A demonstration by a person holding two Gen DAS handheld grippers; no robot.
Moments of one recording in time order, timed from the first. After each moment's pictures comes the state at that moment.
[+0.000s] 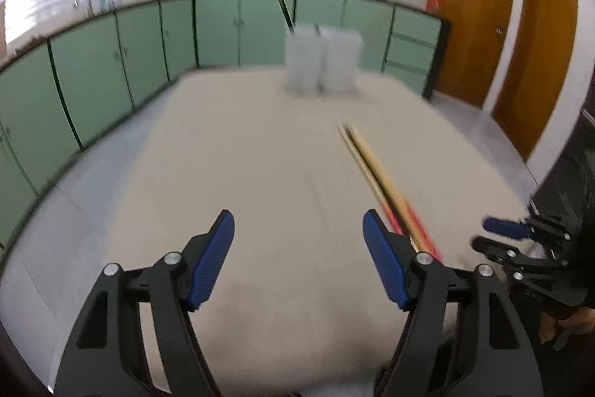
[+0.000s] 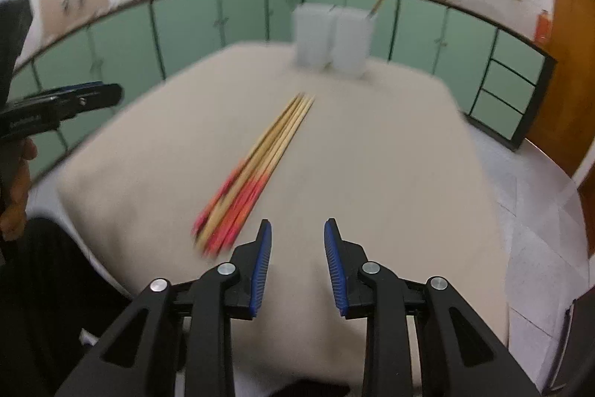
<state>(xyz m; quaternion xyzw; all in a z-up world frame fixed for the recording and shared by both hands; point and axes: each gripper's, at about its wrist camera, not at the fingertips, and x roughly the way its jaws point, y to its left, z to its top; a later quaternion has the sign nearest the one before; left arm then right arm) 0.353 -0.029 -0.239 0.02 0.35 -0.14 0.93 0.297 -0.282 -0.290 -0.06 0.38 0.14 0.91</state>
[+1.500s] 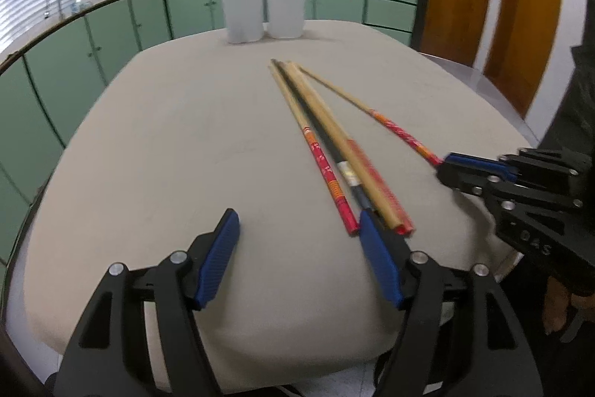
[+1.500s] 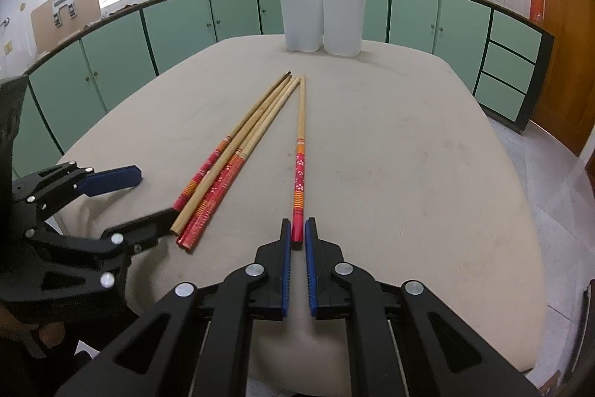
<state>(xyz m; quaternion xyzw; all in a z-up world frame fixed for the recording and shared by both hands) 0.352 -0.100 -0.302 0.07 0.38 -0.14 0.91 0.321 -0.305 -0.308 -0.01 0.37 0.13 0.92</state>
